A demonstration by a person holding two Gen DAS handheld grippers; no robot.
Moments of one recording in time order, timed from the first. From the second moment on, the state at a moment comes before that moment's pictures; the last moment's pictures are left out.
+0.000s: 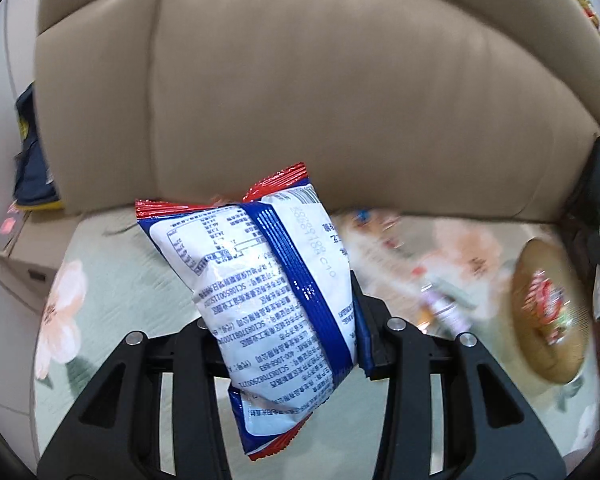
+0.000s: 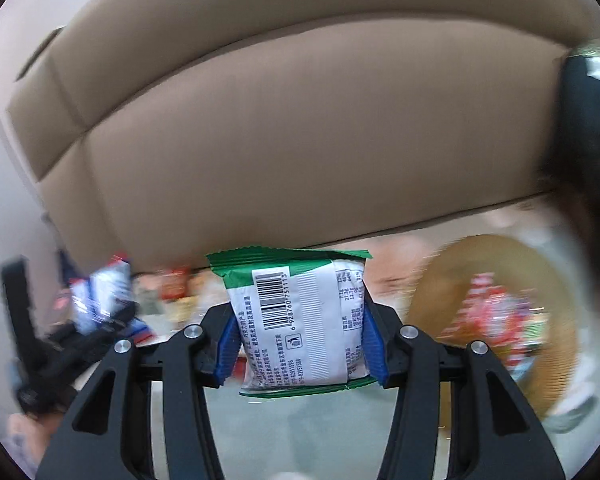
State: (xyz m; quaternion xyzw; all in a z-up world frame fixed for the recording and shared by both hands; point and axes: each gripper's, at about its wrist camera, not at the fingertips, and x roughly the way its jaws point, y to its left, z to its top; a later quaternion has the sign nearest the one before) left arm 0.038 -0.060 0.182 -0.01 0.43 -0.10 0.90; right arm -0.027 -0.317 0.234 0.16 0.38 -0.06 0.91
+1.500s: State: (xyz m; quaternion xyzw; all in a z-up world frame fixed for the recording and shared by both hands) left arm 0.042 -0.191 0.122 0.15 0.48 -0.25 0.83; right arm -0.023 -0.419 0.138 0.36 0.39 -0.15 0.84
